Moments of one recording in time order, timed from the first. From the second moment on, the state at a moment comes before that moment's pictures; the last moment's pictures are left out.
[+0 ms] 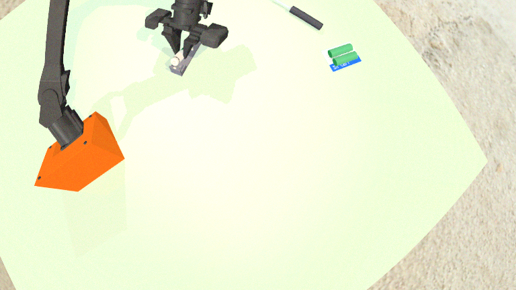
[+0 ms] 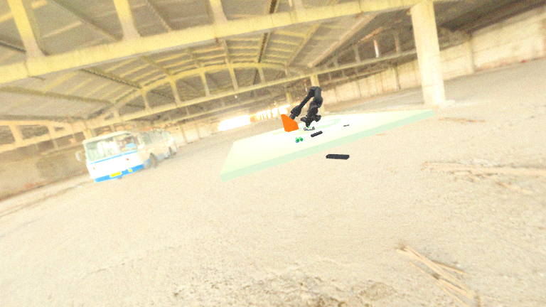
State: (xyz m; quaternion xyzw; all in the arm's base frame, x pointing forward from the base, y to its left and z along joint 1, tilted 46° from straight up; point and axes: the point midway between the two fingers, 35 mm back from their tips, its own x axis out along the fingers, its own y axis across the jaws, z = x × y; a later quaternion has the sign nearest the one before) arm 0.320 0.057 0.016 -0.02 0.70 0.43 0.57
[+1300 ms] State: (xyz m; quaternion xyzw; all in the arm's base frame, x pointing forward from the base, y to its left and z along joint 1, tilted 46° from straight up) arm 0.335 0.064 0.020 -0.02 0.70 0.43 0.57
